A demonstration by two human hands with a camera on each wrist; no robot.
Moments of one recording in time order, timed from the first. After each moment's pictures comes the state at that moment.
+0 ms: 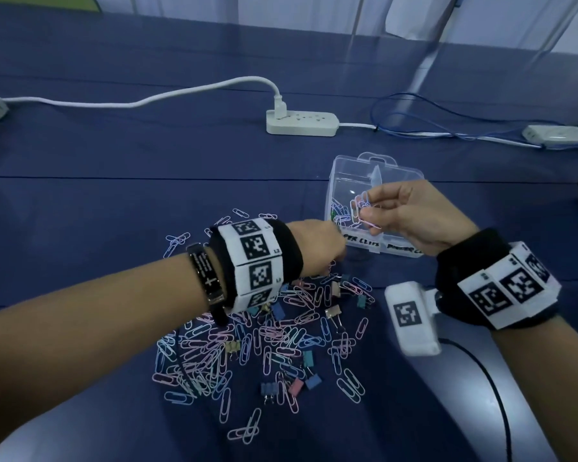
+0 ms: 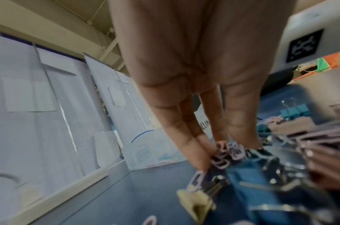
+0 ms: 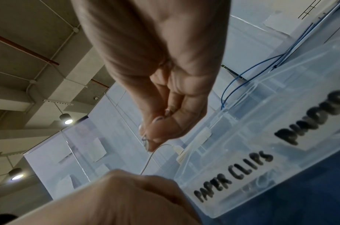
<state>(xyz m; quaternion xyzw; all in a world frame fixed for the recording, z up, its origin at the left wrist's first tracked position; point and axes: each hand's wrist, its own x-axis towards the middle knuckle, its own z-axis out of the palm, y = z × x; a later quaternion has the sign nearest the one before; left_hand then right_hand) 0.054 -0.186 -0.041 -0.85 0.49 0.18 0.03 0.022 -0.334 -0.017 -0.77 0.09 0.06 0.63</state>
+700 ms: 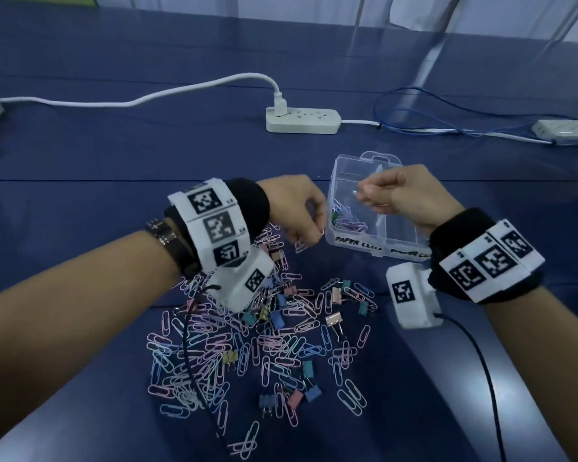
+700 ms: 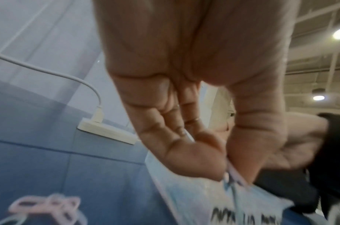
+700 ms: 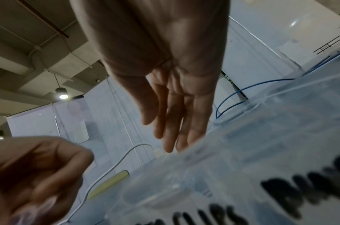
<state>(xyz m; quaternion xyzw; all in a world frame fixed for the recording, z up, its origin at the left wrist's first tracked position) 0.093 -0.163 -0.007 -0.86 0.28 0.33 -0.28 0.054 -0.340 -0.021 -0.84 0.13 0.03 0.53</state>
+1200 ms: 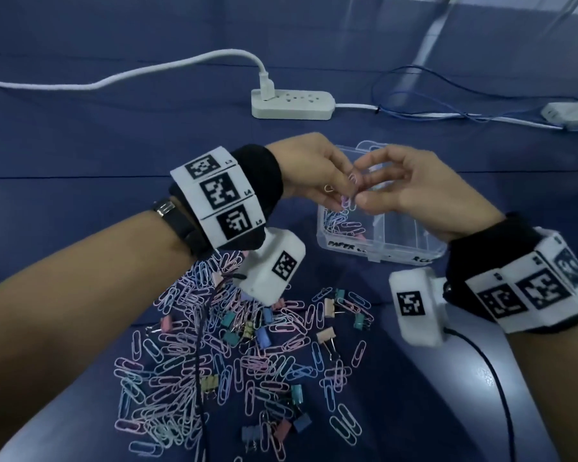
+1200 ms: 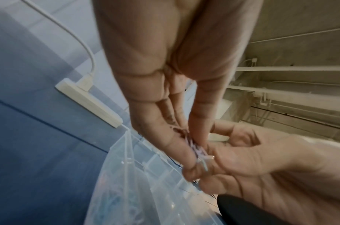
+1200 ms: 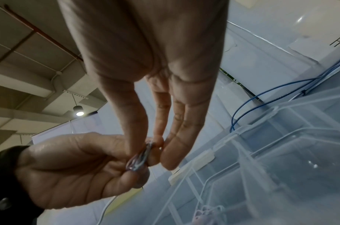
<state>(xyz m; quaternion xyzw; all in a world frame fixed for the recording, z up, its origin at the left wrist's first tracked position) 0.123 -0.202 -0.005 -0.74 0.21 0.39 -0.51 0.051 -0.344 -0.008 -0.83 0.06 0.05 0.56</state>
